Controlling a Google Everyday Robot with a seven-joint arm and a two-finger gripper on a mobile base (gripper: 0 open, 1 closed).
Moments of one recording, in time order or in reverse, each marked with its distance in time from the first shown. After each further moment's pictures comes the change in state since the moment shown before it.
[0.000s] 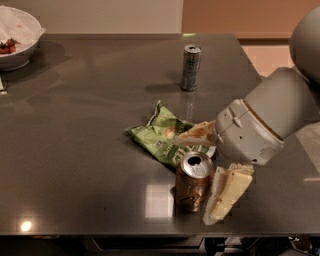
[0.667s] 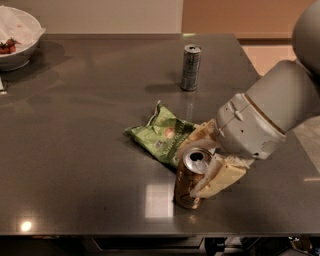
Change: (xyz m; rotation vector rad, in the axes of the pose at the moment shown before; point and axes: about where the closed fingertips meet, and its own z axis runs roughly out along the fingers) arm -0.001 -0.005 -0.008 0.004 0.004 0.003
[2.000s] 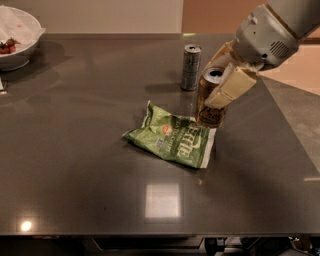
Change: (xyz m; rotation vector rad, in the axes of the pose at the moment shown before) arm 0.020 -0.125 -0.104 0.187 0.076 0.167
